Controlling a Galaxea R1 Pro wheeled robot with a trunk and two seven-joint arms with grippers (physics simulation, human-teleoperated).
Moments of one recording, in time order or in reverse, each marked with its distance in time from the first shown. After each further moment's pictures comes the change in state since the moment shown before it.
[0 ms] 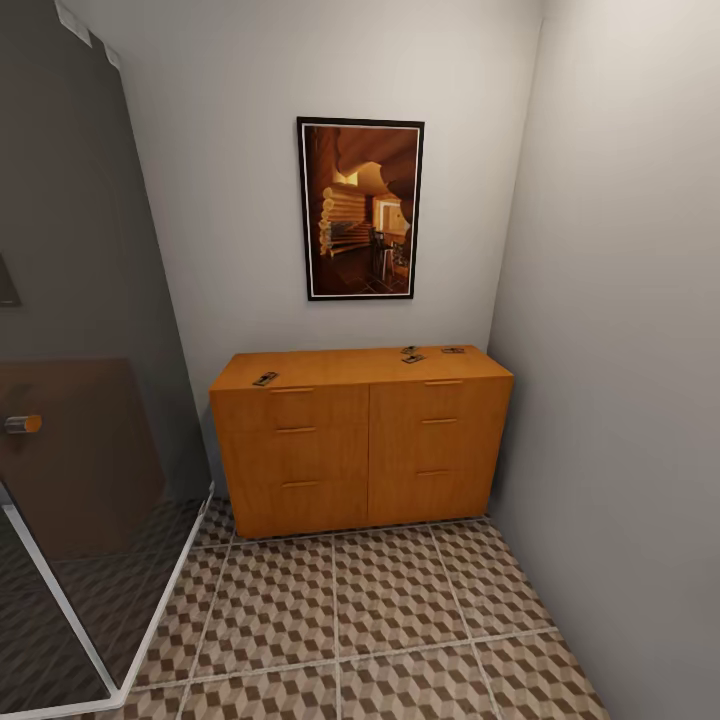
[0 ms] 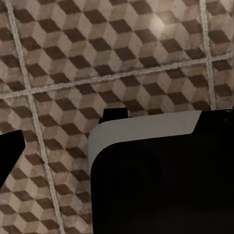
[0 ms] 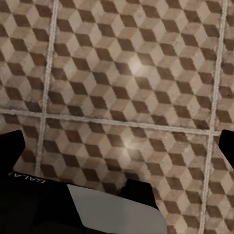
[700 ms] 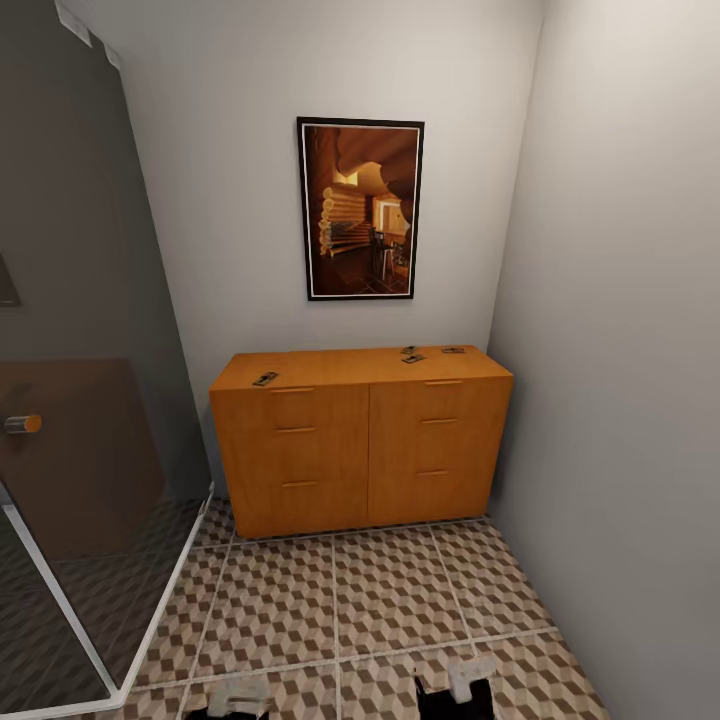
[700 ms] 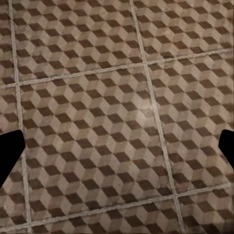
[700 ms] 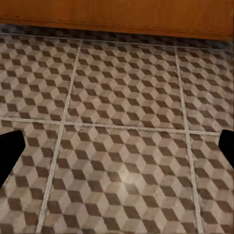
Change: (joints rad) left arm -0.005 -0.038 -0.004 -0.868 -0.004 0.540 -0.002; right arm -0.001 -0.007 -0.004 -0.444 0.005 -0.066 -0.022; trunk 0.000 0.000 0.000
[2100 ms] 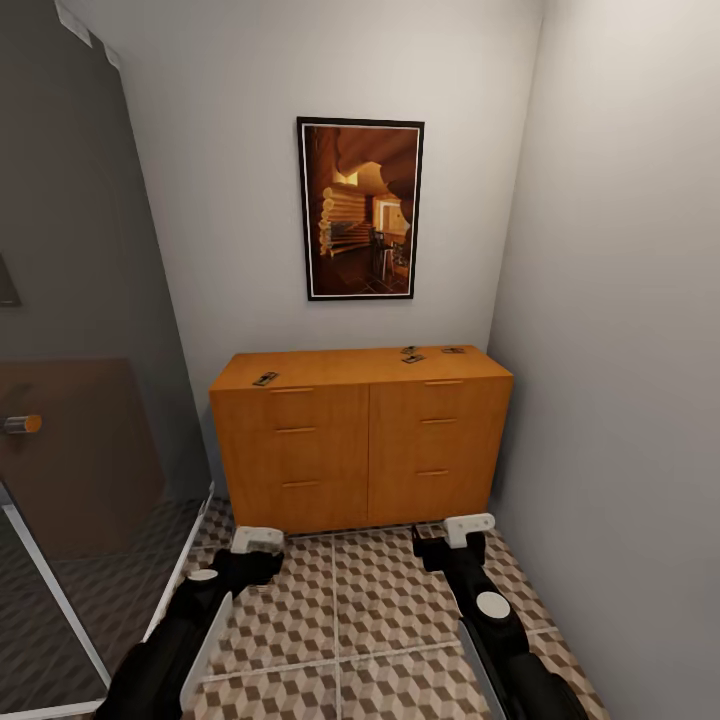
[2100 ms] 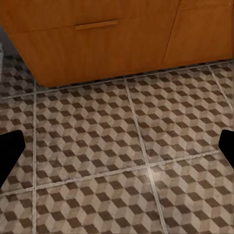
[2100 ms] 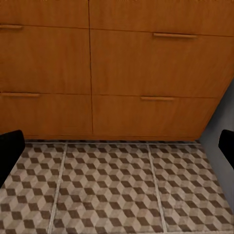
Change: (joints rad) left arm -0.327 0.005 -0.010 -0.113 0.001 0.156 -0.005; right arm 0.000 0.004 0.021 -0.851 -0.001 0.554 -0.069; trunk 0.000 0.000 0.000
